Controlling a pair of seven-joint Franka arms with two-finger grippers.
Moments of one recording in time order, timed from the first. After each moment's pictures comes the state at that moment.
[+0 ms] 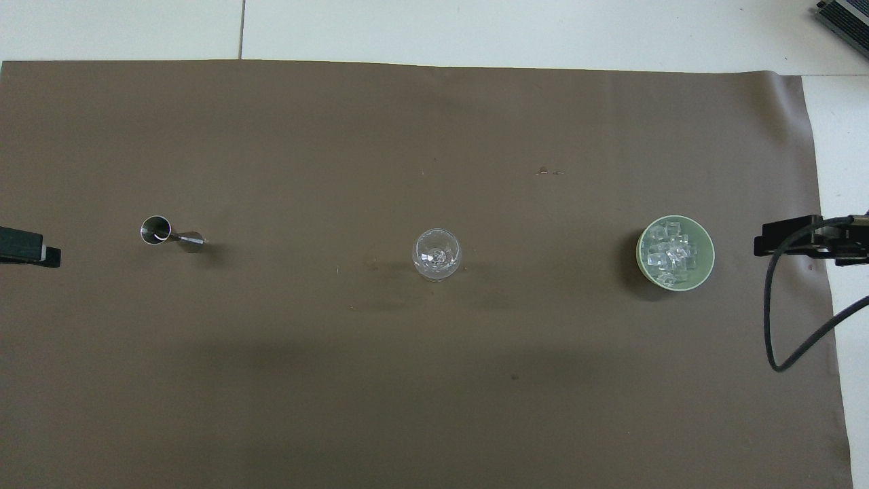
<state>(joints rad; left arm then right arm) 0.08 -0.11 0.06 -1.76 -0.15 1.58 0.08 0.01 -0.13 -0.02 -1.68 0.01 1.57 0.12</state>
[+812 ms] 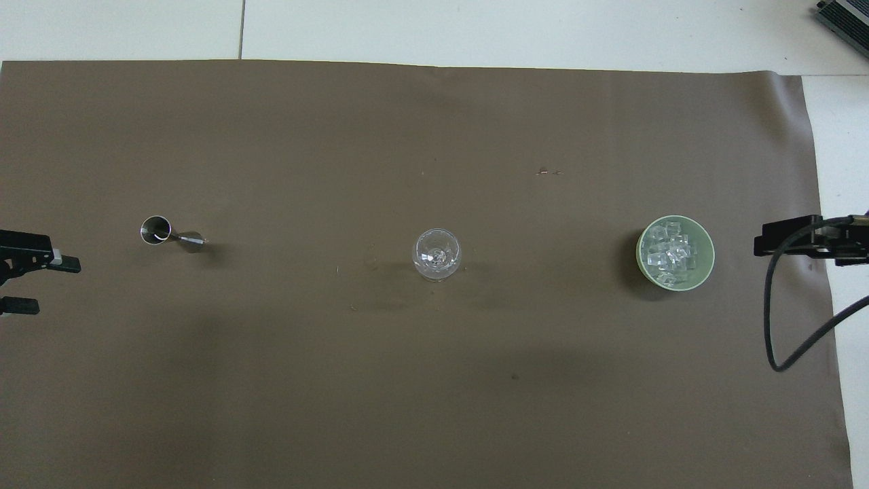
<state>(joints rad) 0.23 -0.08 0.07 -1.95 -0.40 1.64 -0.22 0.01 -0.13 -0.02 -1.68 0.01 1.57 0.12</state>
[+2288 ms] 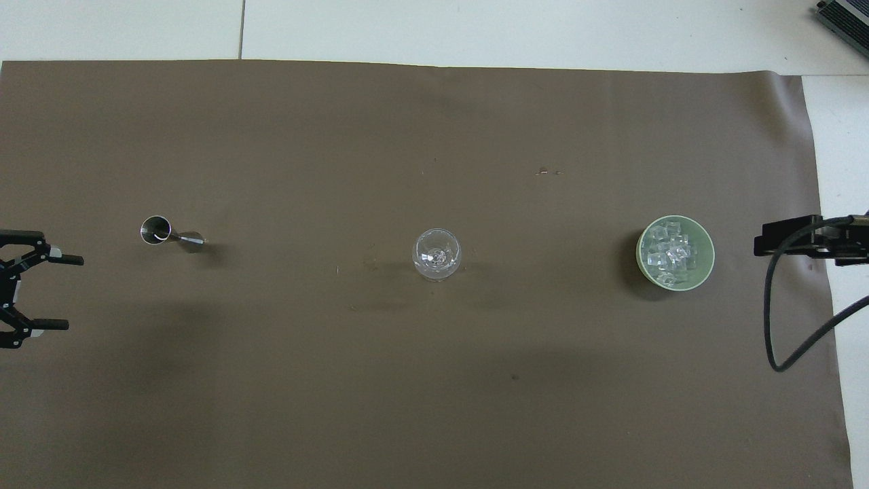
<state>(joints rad) 0.37 0.03 0.07 -1.95 -0.65 1.50 -0.54 0.01 -0.13 -0.02 -1.68 0.01 1.57 0.12</state>
